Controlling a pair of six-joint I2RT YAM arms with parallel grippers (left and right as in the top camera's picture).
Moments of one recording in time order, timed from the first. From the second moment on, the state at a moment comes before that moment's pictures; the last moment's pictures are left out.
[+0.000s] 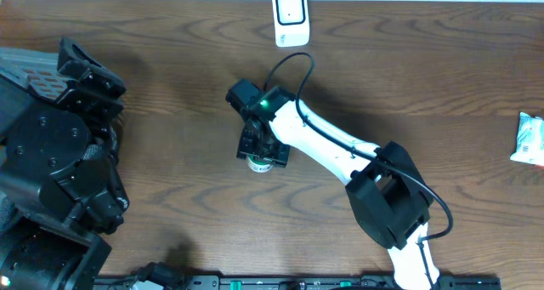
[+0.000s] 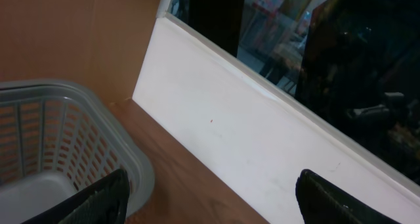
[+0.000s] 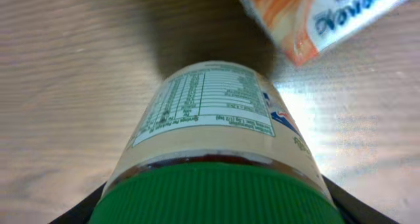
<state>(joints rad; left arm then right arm) -0.37 0.97 1.58 -0.79 -0.84 -0.61 0.78 2.14 1.72 -1.08 -0.18 0.98</state>
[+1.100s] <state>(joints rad) -0.37 0.97 1.58 -0.79 -0.84 -0.61 0.48 2.15 2.28 -0.70 0.26 0.34</state>
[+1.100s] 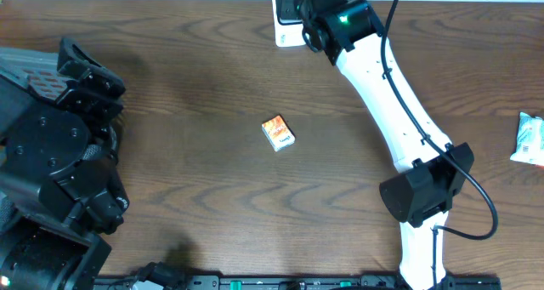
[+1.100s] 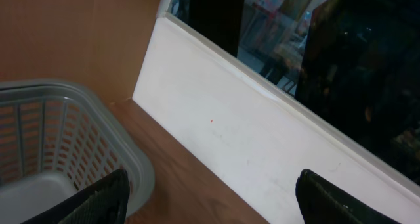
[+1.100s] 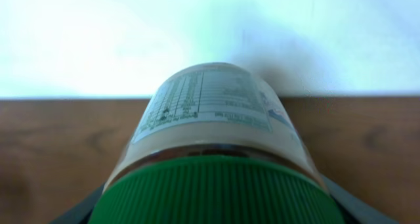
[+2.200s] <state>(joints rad) -0.37 0.97 1.58 -0.79 -0.84 -0.61 0.44 2.61 2.23 -0.05 0.38 0.02</state>
